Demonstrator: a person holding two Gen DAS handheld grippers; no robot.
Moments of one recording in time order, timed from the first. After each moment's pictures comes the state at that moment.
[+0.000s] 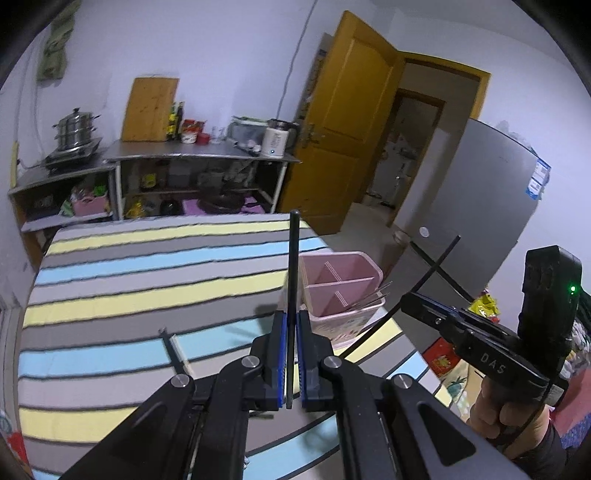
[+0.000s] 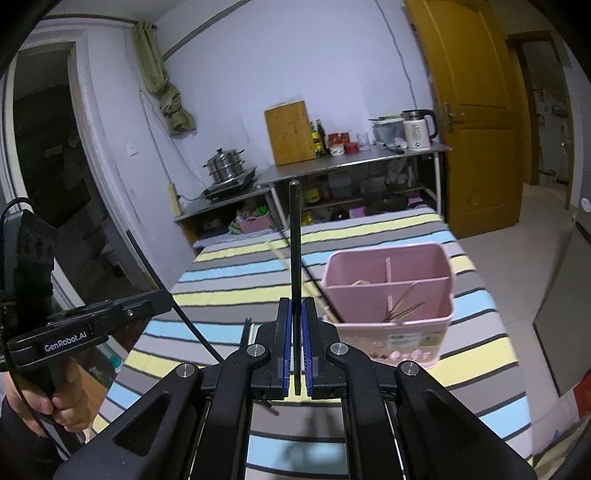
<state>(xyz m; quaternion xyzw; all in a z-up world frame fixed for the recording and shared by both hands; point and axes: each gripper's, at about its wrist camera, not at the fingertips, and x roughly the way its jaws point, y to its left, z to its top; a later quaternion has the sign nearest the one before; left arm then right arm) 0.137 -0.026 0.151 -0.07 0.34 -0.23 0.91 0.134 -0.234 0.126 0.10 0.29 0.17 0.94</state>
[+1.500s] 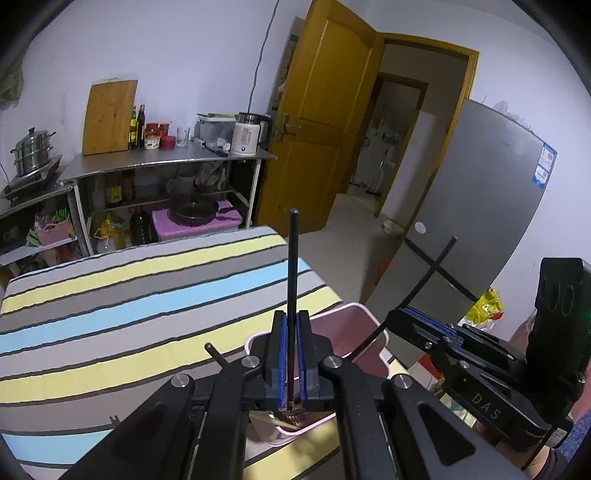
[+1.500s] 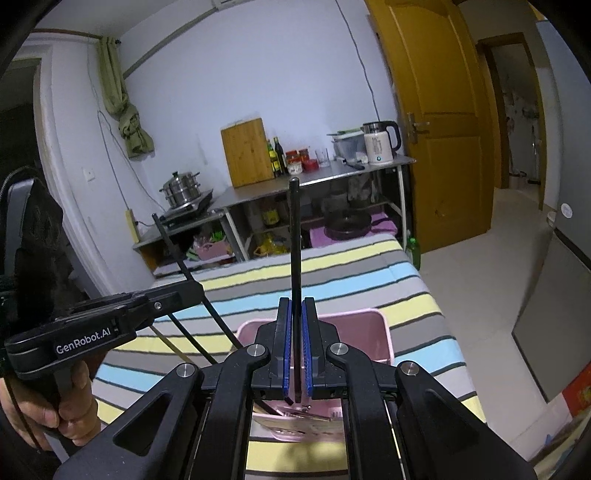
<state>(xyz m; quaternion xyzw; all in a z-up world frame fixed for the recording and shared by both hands) 0.275 -0.121 0.133 -0.03 0.35 -0.26 0.90 0.222 -0.278 0.117 0.10 0.29 0.10 0.95</state>
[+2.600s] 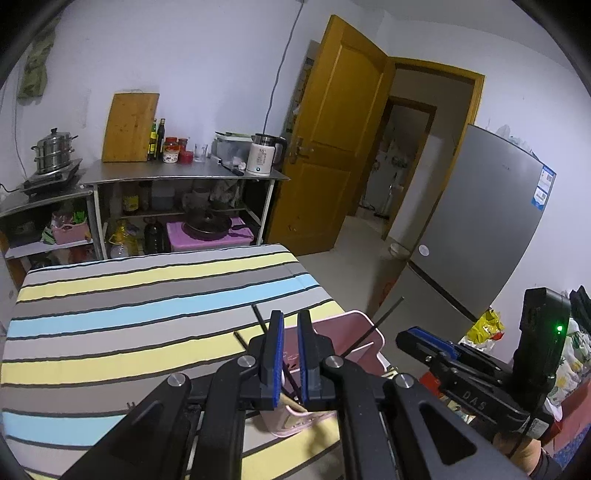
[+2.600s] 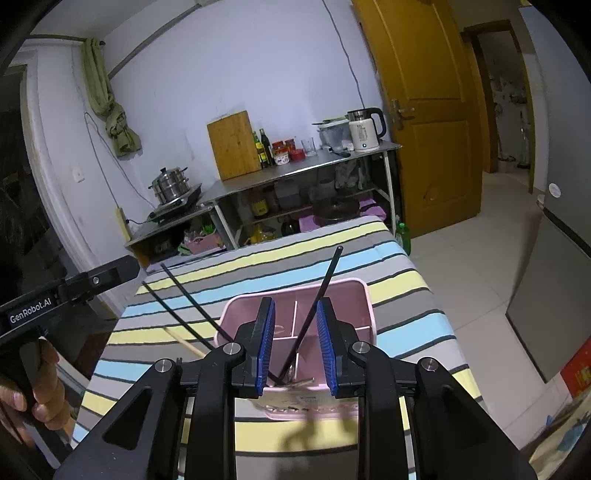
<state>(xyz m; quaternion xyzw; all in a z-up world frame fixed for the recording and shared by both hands) 0.231 -0.079 0.155 -0.07 0.31 -0.24 0.92 0.194 -0.291 0.116 0.12 0.30 0.08 0.94</state>
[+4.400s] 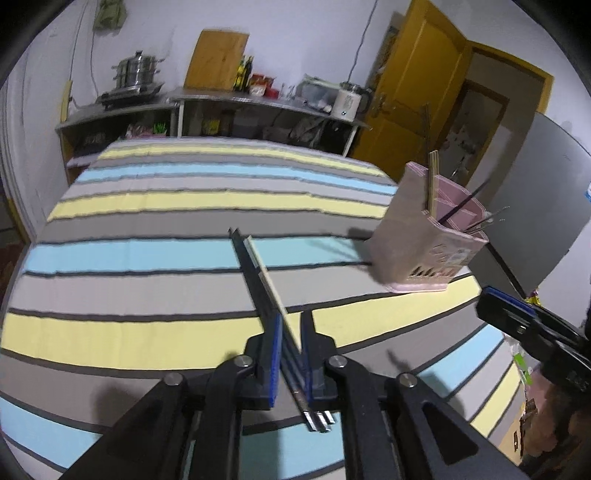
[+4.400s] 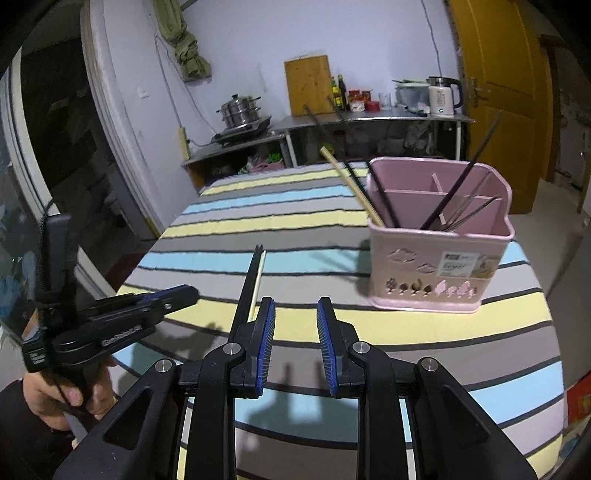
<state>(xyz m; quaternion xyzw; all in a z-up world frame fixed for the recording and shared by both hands) 0.135 0.036 0.004 -0.10 0.41 -0.11 0.90 0.126 -0.176 0.036 0.04 0.37 0.21 0.90</state>
